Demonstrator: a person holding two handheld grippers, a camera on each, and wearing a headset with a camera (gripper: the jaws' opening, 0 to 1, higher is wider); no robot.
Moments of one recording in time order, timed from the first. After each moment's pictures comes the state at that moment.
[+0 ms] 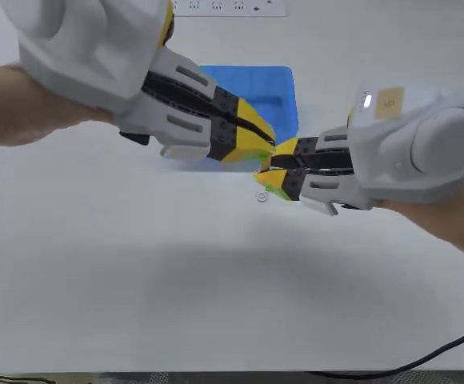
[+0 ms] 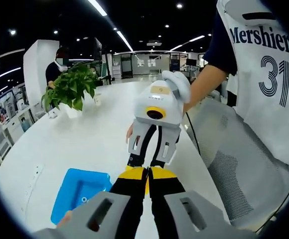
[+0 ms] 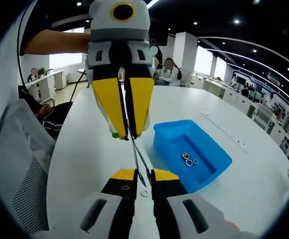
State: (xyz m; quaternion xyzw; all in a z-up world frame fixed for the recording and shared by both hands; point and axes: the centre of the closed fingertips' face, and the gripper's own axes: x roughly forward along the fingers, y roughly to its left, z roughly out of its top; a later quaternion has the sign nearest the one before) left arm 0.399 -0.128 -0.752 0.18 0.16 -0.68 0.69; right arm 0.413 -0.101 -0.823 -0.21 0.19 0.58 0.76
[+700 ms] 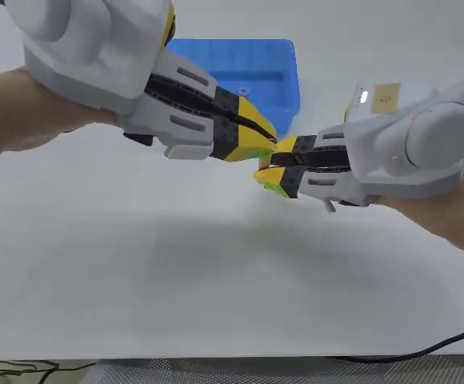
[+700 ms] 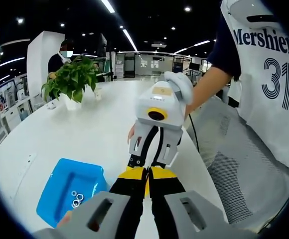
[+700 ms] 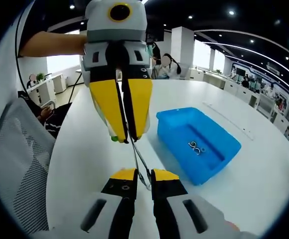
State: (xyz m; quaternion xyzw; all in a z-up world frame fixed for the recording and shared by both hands) left arm 0.398 -0.132 -0.773 0.16 0.18 -0.68 0.69; right arm 0.412 -0.103 -0.845 -0.19 0.22 0.58 0.77
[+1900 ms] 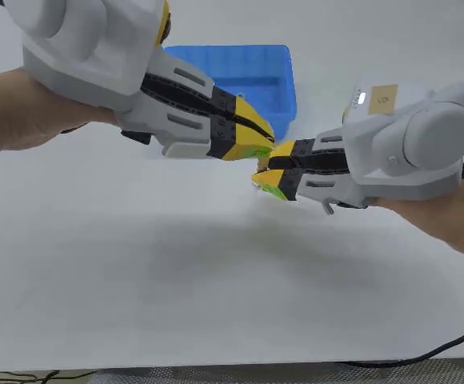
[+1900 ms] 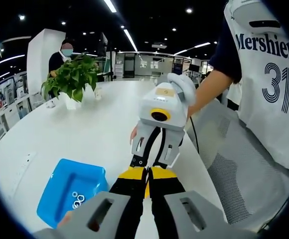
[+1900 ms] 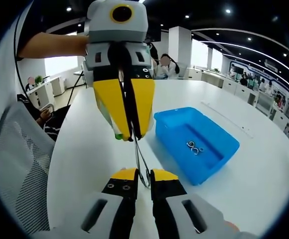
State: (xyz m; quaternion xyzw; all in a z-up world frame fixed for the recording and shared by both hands) left arm 0.400 -0.134 -0.766 0.15 0.19 -0.68 0.69; right arm 0.414 -0.104 -0.840 -0.18 0.22 0.57 0.77
